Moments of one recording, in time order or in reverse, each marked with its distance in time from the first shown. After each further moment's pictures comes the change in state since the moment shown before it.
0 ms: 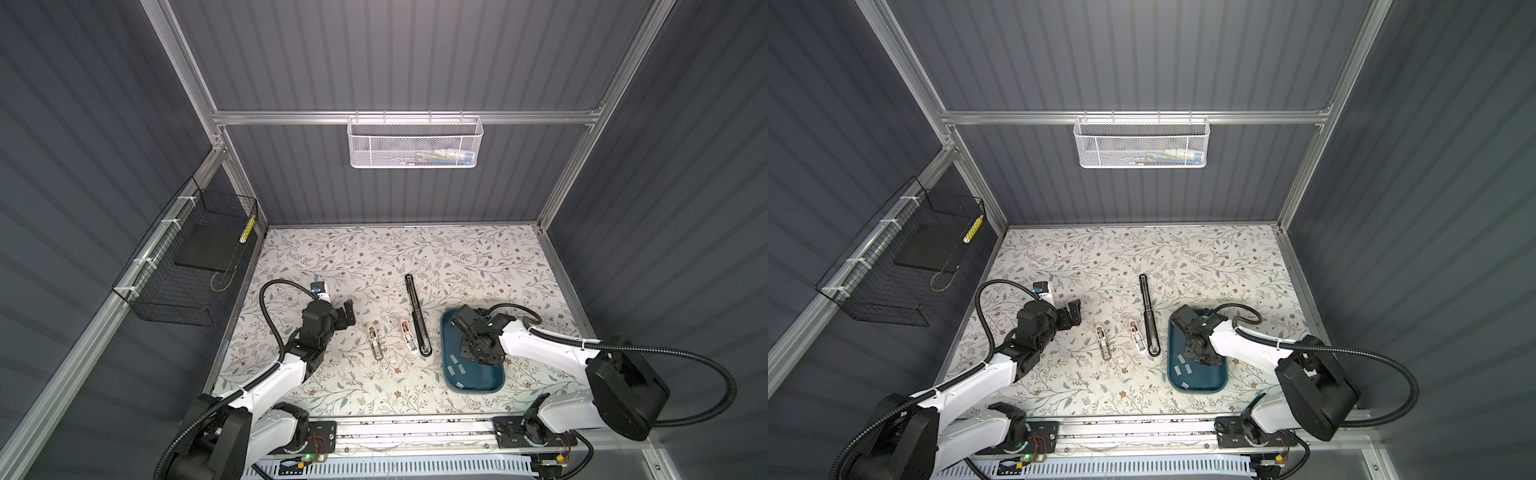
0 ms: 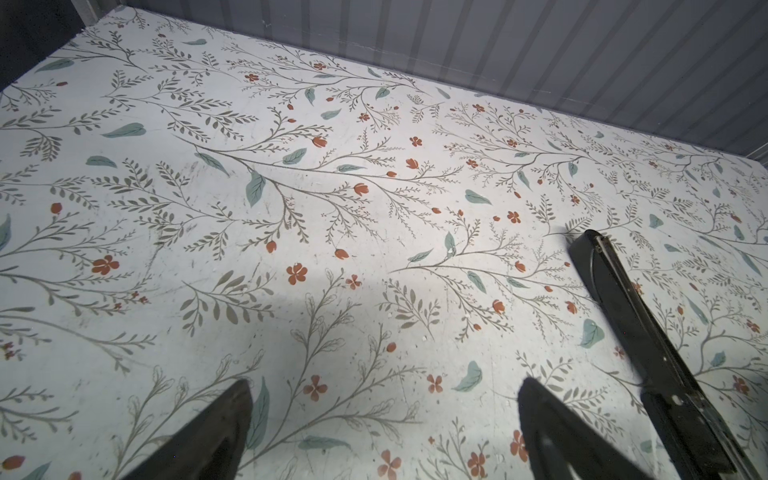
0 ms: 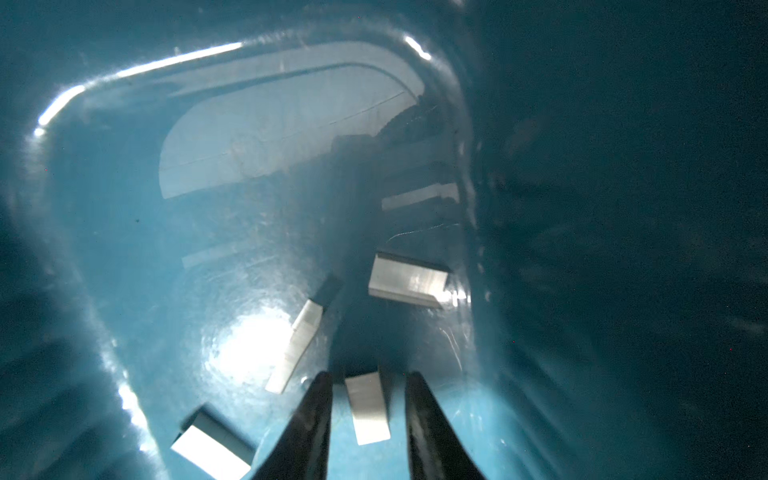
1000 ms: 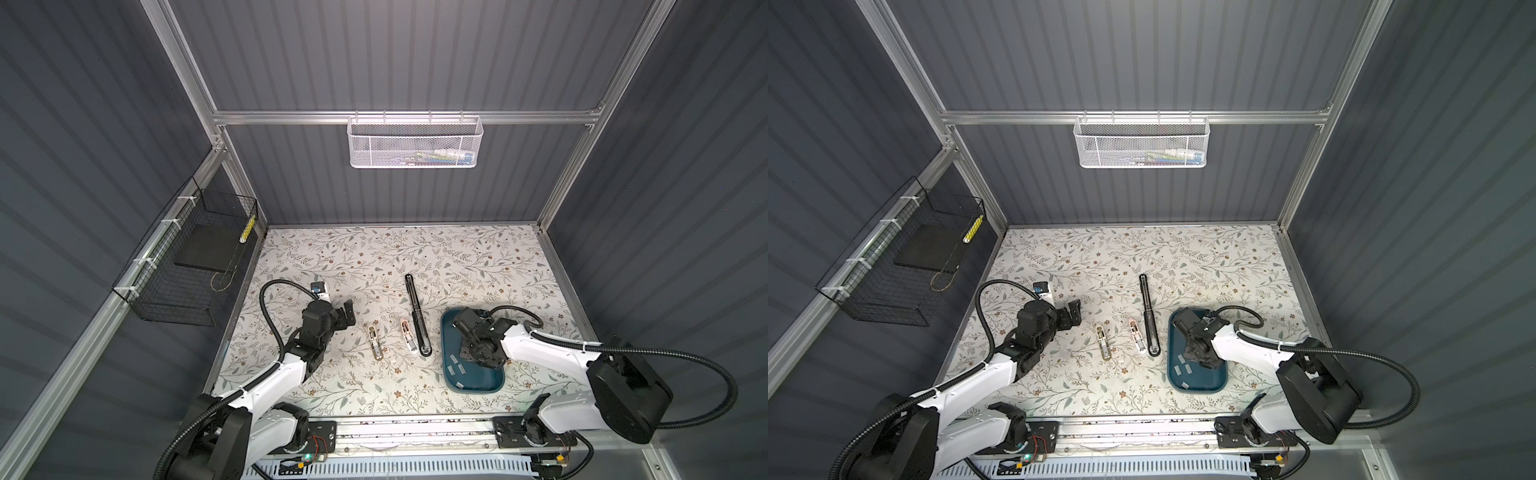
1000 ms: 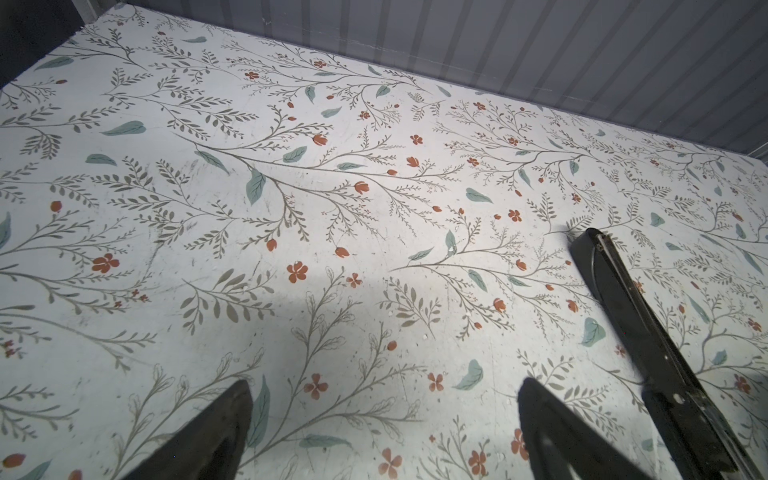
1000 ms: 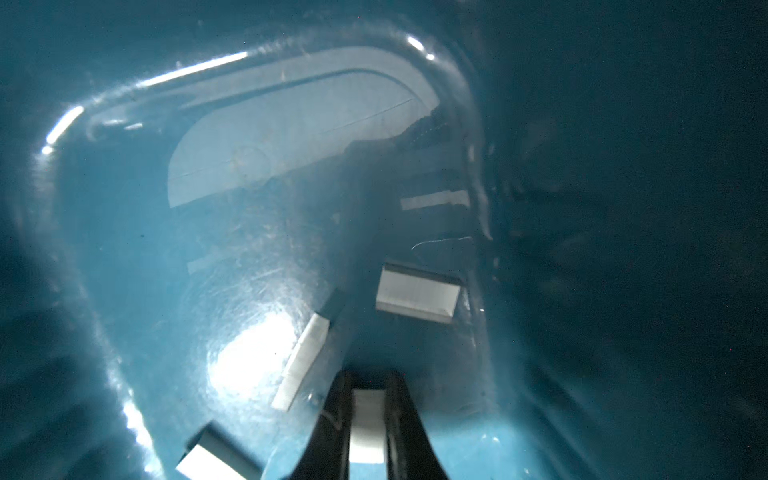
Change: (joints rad) left arm 0.000 0.000 0.000 -0.002 0.000 0.000; right arm 0.000 -0.023 -0.051 0.080 0.001 0.024
